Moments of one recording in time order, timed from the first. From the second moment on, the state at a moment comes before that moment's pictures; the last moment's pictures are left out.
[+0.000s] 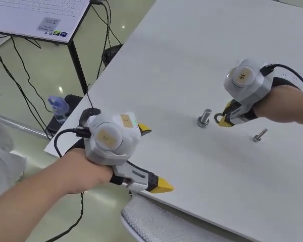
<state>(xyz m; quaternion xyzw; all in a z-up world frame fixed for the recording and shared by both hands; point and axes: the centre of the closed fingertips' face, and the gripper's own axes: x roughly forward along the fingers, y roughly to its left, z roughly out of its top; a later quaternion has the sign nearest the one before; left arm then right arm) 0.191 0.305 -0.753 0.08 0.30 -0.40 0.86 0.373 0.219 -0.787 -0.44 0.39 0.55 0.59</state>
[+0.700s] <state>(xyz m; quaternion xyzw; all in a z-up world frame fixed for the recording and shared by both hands) 0.199 0.313 -0.754 0.08 0.30 -0.40 0.86 0.392 0.249 -0.801 -0.43 0.39 0.56 0.59</state>
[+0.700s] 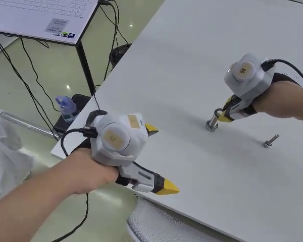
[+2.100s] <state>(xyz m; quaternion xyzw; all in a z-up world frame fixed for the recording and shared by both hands) 0.198 0.326 -0.765 0.07 0.32 -0.39 0.86 0.393 0.252 -0.856 -0.45 0.42 0.56 0.56</state>
